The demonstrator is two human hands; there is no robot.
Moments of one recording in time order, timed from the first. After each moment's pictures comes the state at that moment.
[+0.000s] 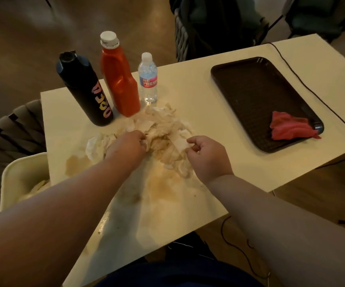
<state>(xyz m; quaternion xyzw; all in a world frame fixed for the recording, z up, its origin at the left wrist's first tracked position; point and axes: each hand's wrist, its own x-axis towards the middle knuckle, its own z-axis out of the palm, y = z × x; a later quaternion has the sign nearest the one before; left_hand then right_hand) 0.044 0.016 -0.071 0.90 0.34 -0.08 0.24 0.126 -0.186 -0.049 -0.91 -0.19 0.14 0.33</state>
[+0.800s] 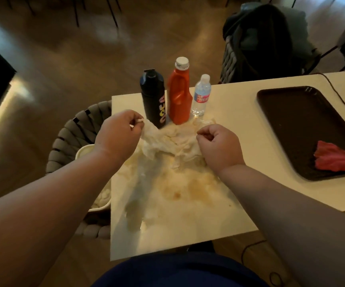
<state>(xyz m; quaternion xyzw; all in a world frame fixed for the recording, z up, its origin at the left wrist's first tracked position) -0.070 0.082 0.036 0.85 0.40 0.17 0.29 0.085 -0.104 0.015 -0.85 -0.27 0.13 0.43</state>
